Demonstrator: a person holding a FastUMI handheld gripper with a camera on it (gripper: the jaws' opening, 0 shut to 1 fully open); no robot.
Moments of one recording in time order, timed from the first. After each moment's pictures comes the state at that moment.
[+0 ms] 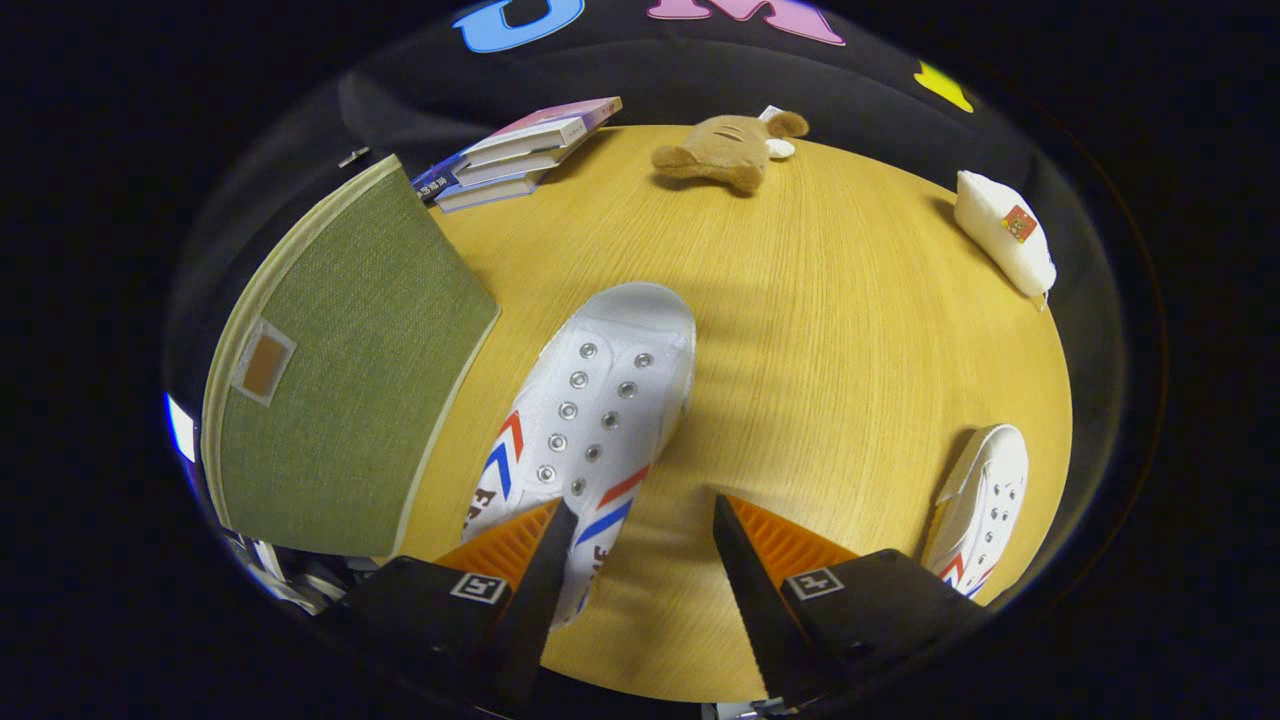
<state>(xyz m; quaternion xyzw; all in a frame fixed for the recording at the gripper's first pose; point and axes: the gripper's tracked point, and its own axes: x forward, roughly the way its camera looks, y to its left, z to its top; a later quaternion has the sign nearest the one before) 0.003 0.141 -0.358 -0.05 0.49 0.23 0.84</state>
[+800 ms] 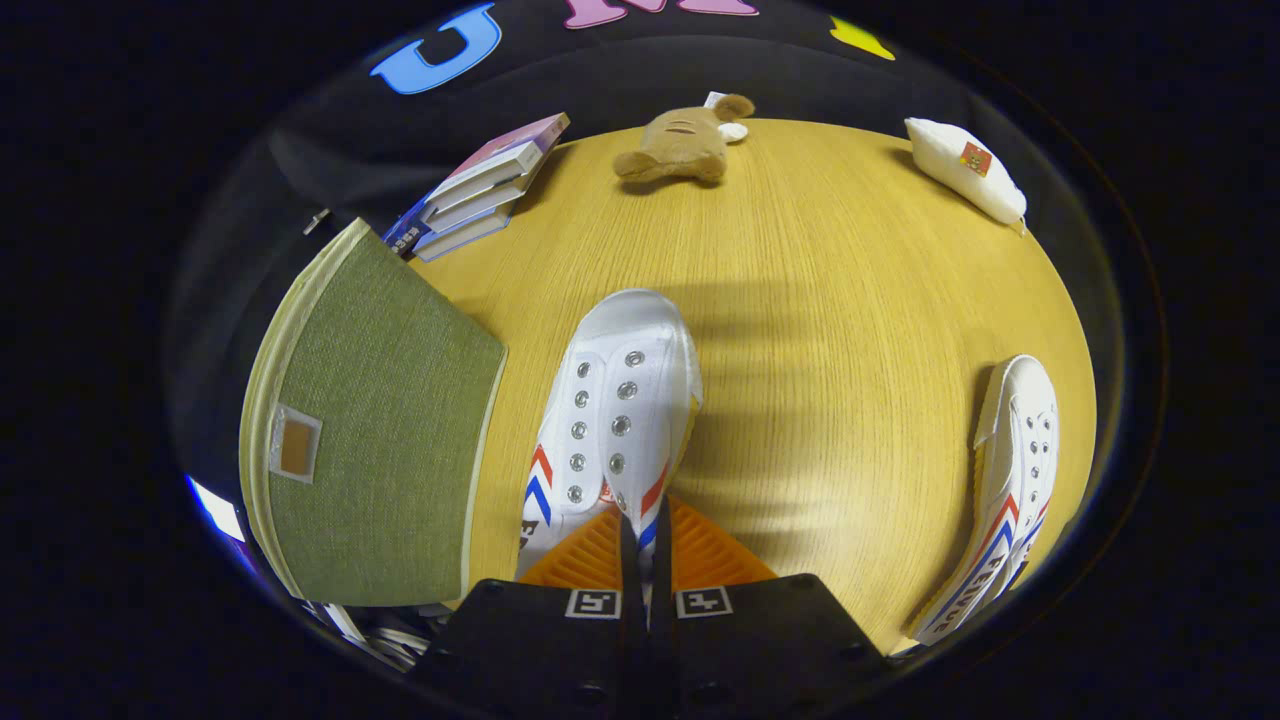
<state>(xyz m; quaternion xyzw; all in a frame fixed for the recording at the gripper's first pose) -0.004 0.150 -0.345 0.05 0.51 0.18 0.84</state>
